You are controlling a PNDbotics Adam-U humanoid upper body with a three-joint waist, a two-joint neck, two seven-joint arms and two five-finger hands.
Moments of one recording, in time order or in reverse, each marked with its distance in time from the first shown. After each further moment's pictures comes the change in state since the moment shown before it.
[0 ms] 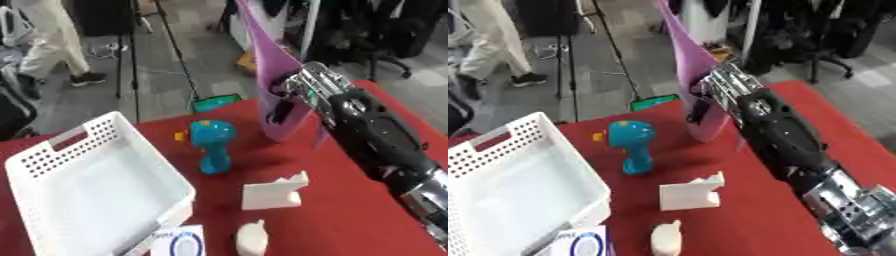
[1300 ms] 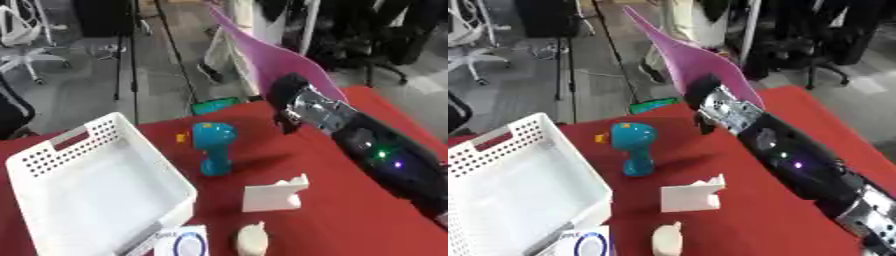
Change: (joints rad) left arm -0.010 0.000 0.001 0.000 0.000 -0.005 -0.005; right arm 0.160 -0.130 0.204 -0.279 0.435 -0.039 -0.301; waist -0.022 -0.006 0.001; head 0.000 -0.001
